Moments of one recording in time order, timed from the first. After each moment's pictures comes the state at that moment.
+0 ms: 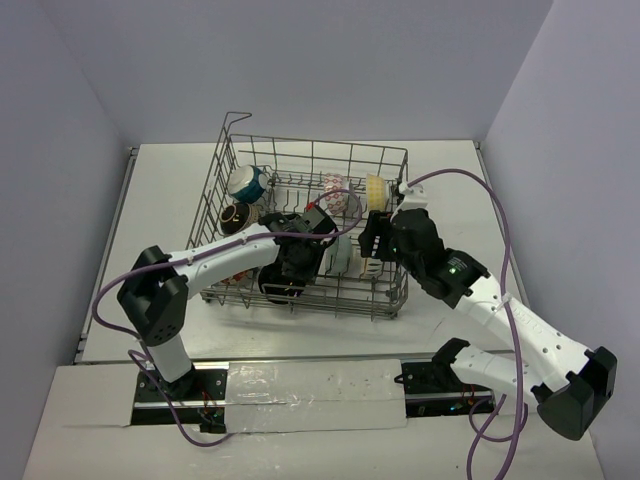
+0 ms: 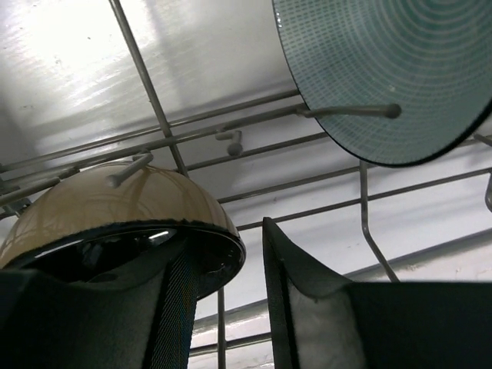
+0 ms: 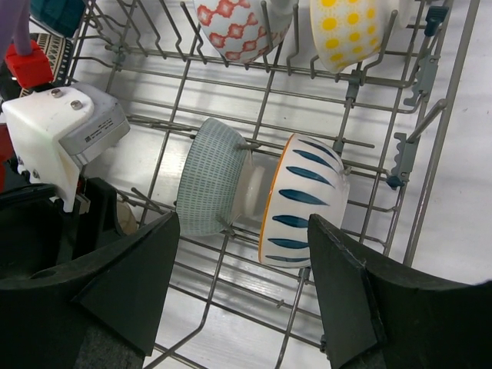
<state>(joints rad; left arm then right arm) -0.90 1.74 1.36 -0.85 -0.10 -0.54 0.67 0.95 0.87 -0.46 0.32 0.51</state>
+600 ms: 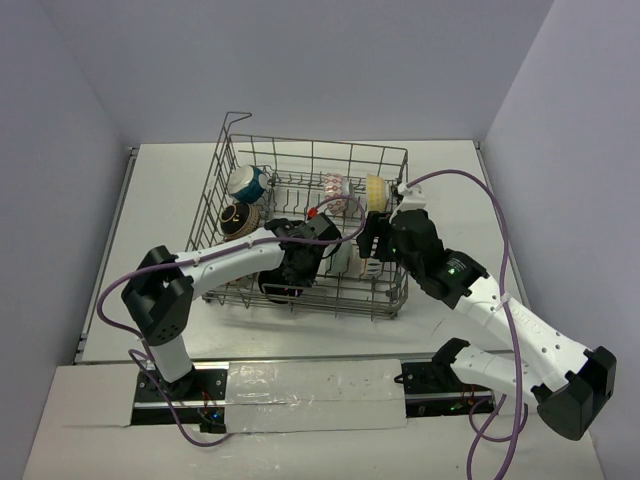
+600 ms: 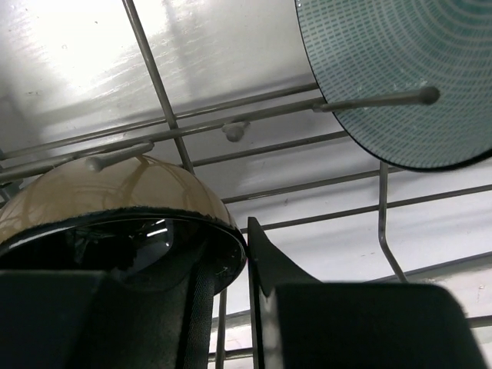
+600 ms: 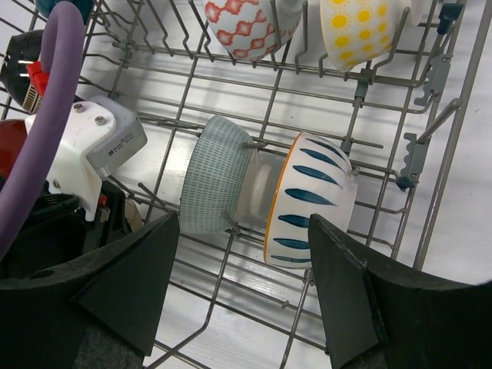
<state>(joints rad) -0.93 1.76 1.34 -0.85 -0.17 -0.57 0.67 0.95 0.86 -0.44 0.30 0.51</state>
